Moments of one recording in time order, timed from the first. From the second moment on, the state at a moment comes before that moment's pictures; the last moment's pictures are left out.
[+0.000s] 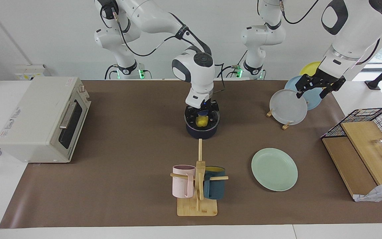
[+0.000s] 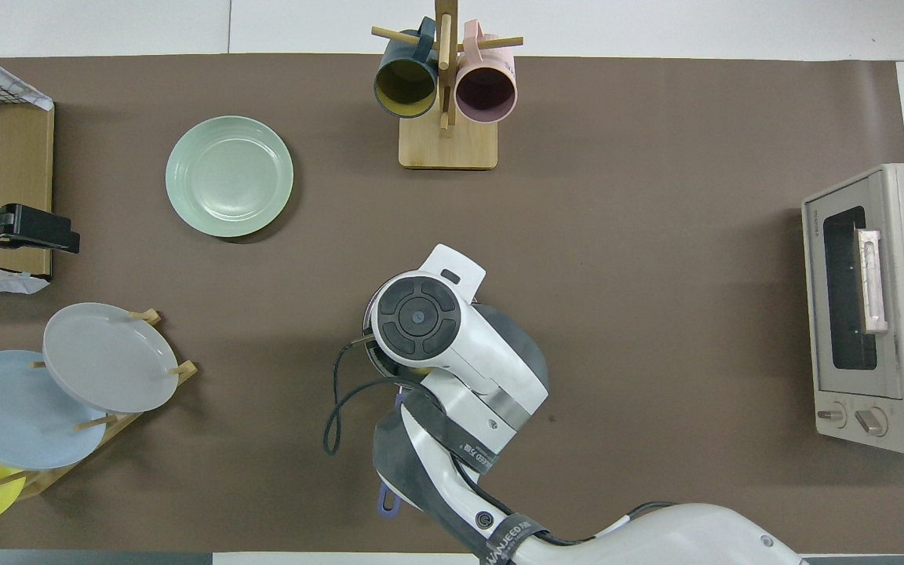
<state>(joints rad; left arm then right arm) -0.03 -0.02 -0.01 -1.66 -0.03 1.64 0.04 0.48 0.37 0.28 -1.78 -0.12 2.18 0.59</state>
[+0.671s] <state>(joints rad) -0.03 -0.02 -0.01 -1.66 -0.03 1.64 0.04 0.46 0.37 0.27 -1.64 -0.12 2.08 0.61</state>
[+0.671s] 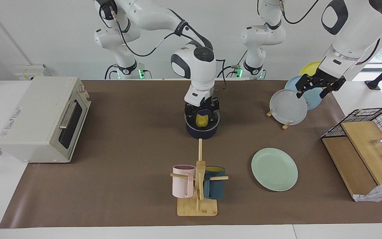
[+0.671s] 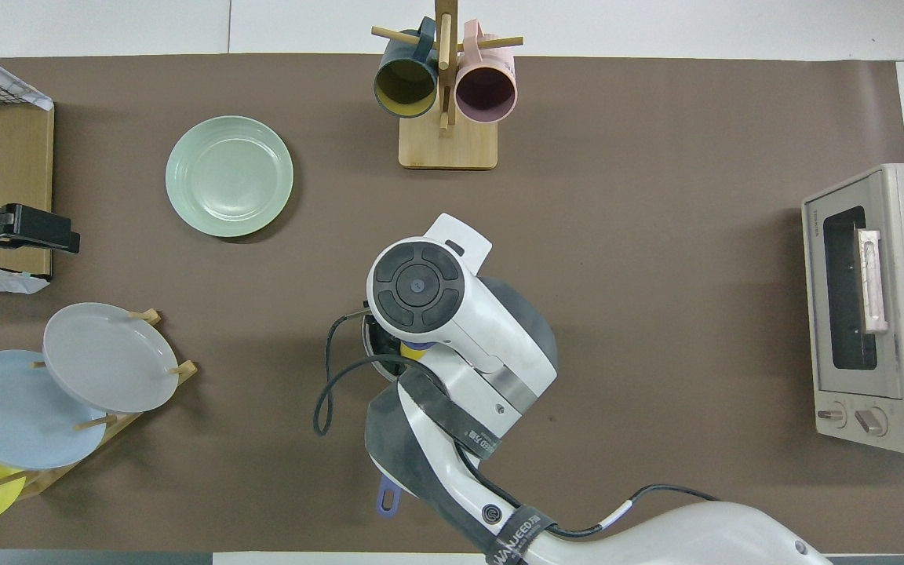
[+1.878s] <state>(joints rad) -0.03 -0.02 -0.01 -1.66 -0.03 1.64 0.04 0.07 0.11 0.26 -1.60 -0.13 1.68 0.28</state>
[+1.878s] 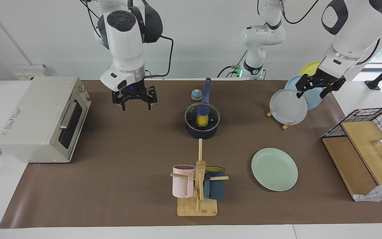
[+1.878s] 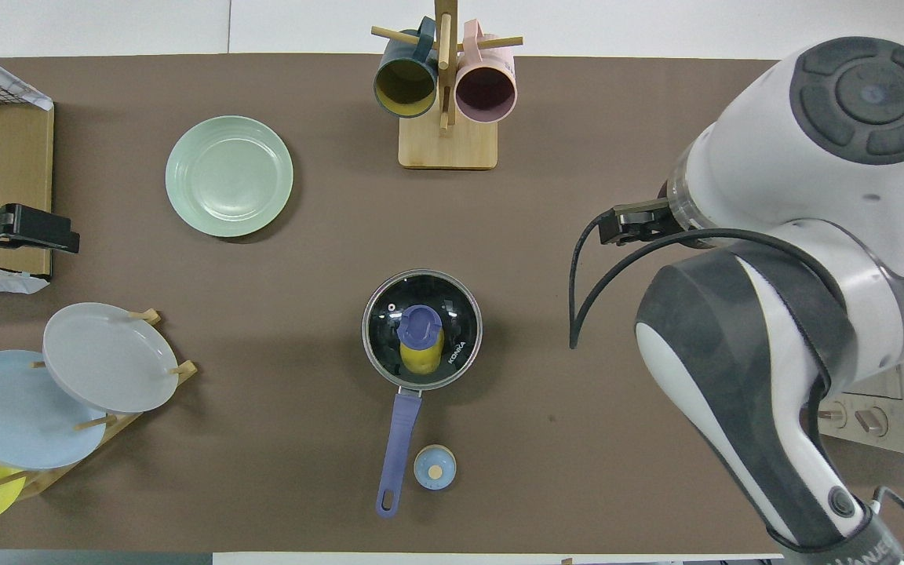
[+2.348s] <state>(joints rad) -0.03 -0.02 -0.01 -1.66 -0.03 1.64 0.04 0.01 0.03 0.26 -1.60 -0.08 1.61 0.25</state>
